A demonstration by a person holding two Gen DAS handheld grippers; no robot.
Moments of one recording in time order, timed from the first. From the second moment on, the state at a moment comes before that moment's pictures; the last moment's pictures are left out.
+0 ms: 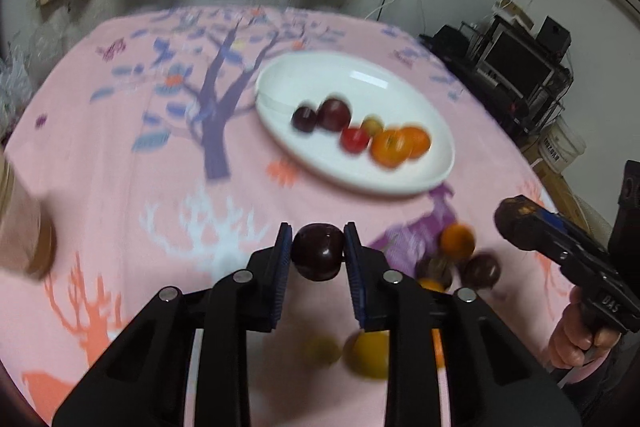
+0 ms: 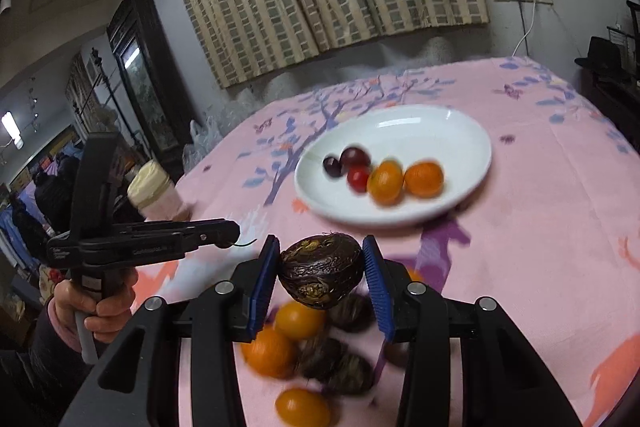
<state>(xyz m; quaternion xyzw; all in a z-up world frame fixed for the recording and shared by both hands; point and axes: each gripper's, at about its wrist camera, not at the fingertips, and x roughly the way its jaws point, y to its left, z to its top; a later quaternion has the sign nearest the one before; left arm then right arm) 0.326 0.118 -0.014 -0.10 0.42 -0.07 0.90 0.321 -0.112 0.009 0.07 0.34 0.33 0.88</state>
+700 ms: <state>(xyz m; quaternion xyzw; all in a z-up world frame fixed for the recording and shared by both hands) 0.413 0.079 -0.001 -0.03 0.37 -0.01 0.93 0.437 -0.099 0.004 0.03 0.35 0.21 0.91</state>
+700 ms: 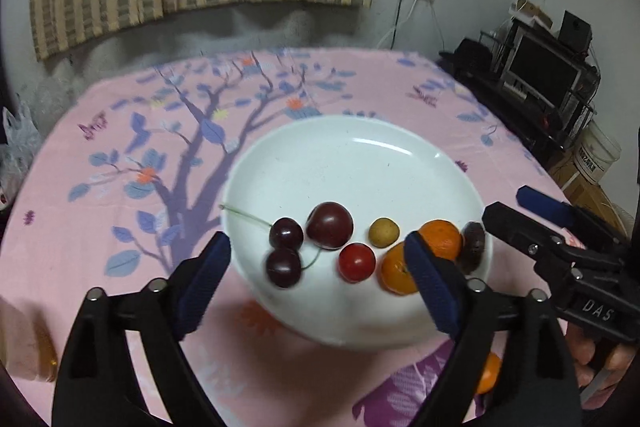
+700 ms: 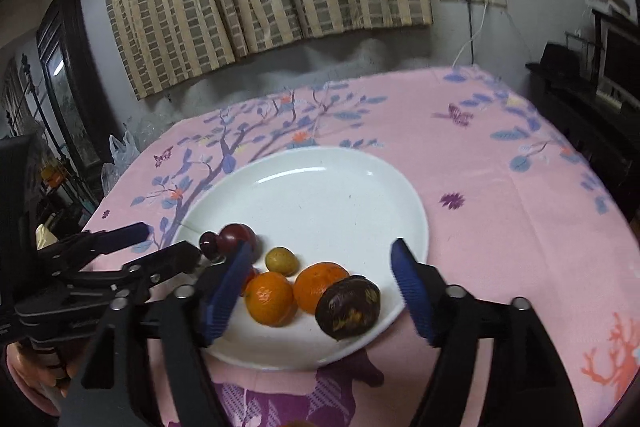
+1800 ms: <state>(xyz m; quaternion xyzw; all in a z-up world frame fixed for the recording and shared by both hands) 0.182 0.110 -0.051 -0.09 0.37 -0.03 0.92 0.224 -0.076 -0.041 -0.09 0.41 0.26 0.87</state>
